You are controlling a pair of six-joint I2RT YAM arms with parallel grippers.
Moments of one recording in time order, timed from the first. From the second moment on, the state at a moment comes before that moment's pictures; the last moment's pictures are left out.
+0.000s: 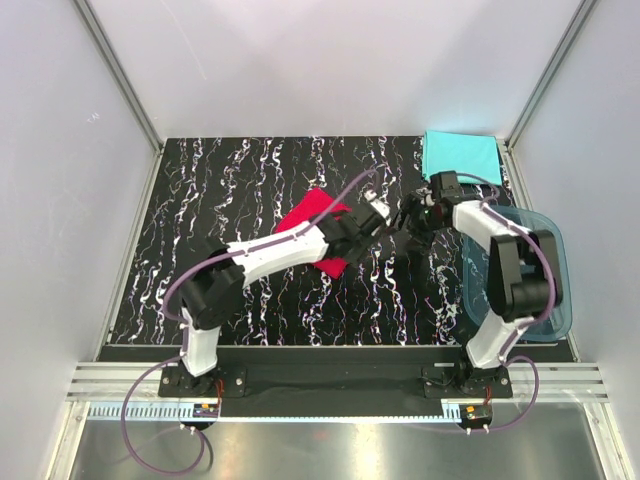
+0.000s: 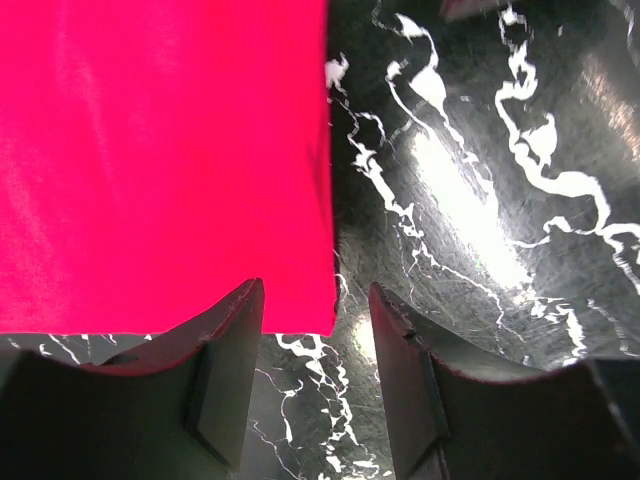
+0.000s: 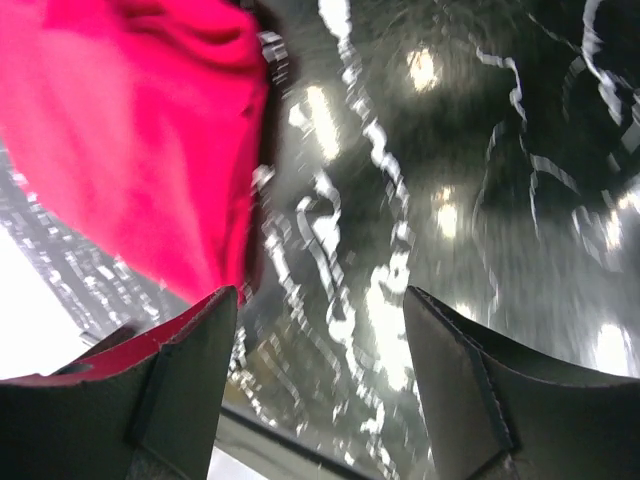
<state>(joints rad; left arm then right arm) -0.94 1.92 1.52 -0.60 -0.27 -0.21 0.14 1.76 1.13 -0.45 -0.41 0.61</state>
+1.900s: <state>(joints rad) -0.79 1.65 0.66 0.15 -0.09 -1.97 0.13 1.29 0.85 -0.58 -0.45 0.61</state>
